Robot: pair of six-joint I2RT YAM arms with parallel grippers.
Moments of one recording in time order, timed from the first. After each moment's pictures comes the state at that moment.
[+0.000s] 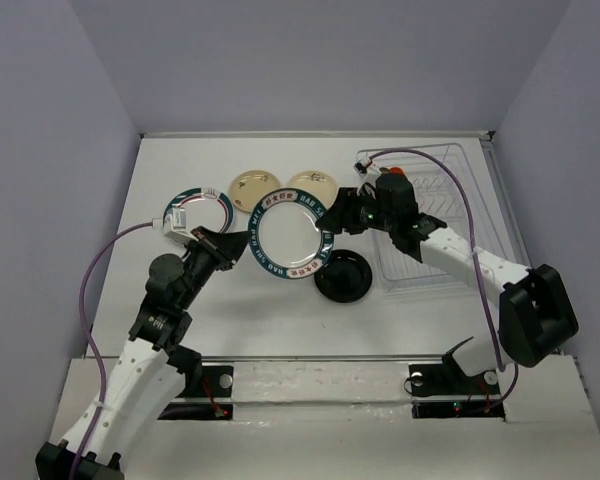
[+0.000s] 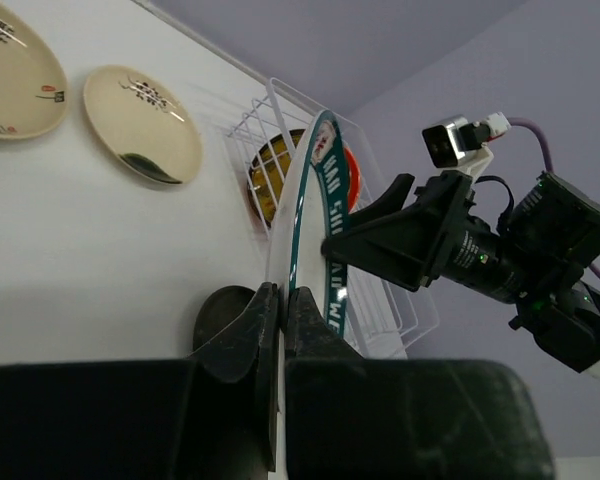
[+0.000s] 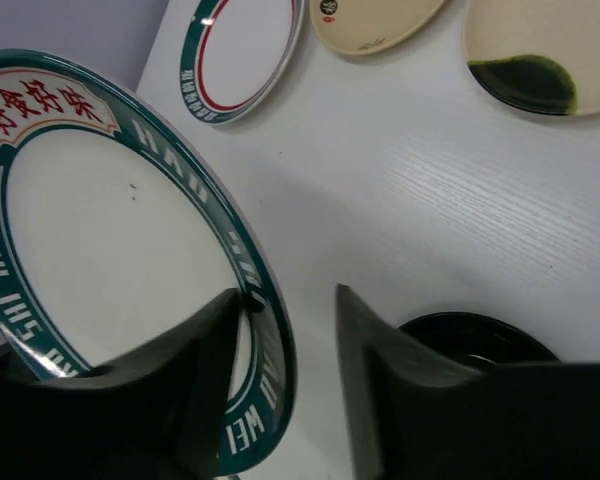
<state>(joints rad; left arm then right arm) -0.36 0.52 0.40 0.12 0.12 -0.90 0.54 1.46 0.98 0.05 -0.38 0.56</state>
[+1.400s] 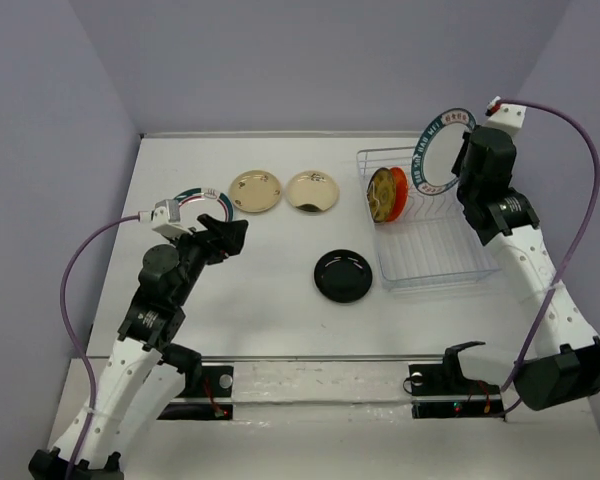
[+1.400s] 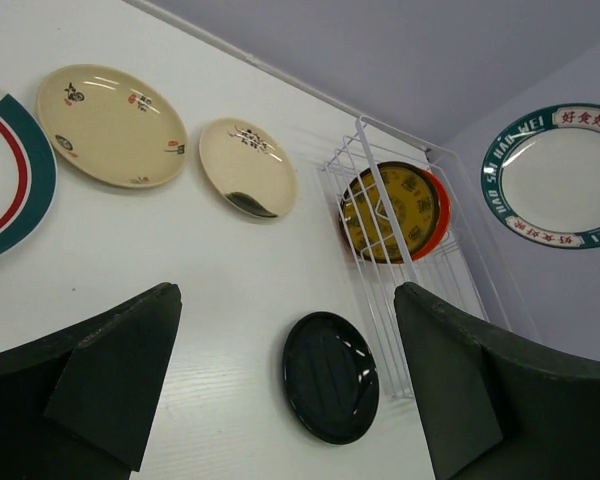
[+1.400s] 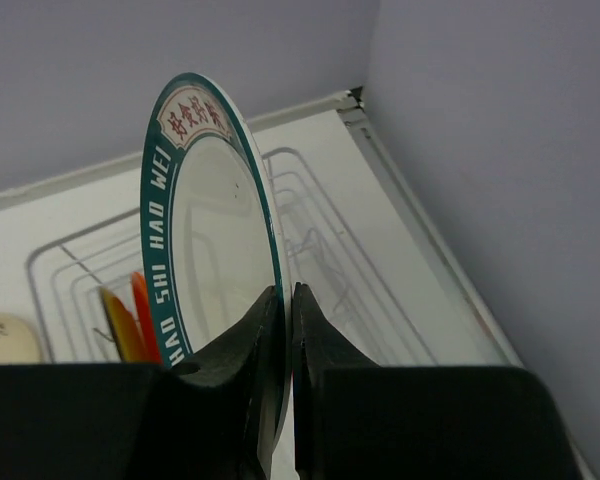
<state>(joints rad) -0.36 0.55 0.56 -0.10 -0.04 -0.69 0.22 1.18 1.32 -0.33 0.60 0.16</state>
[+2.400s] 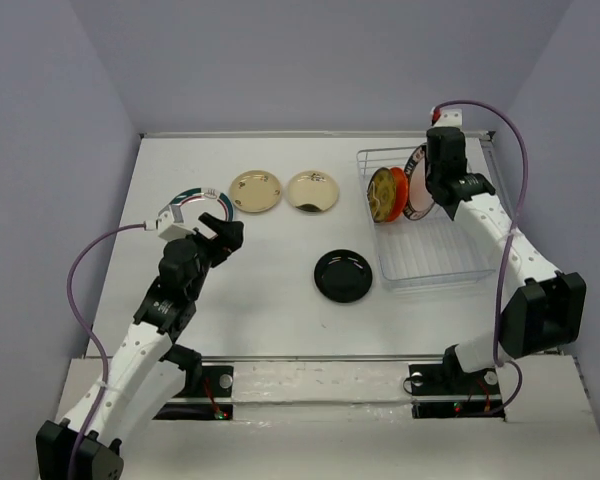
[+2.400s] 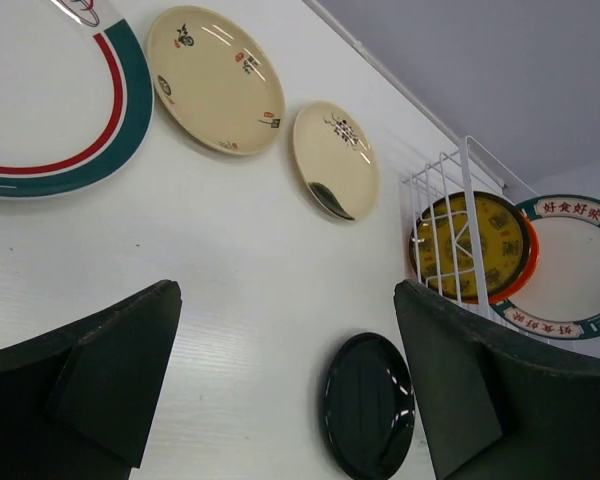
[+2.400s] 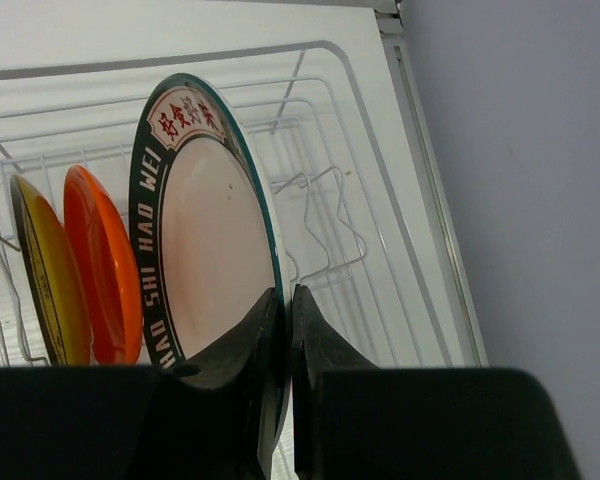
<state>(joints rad) -0.36 0.66 0.47 -0.05 -0.21 -0.83 0.24 1.47 1.33 -0.37 0.59 -0.02</state>
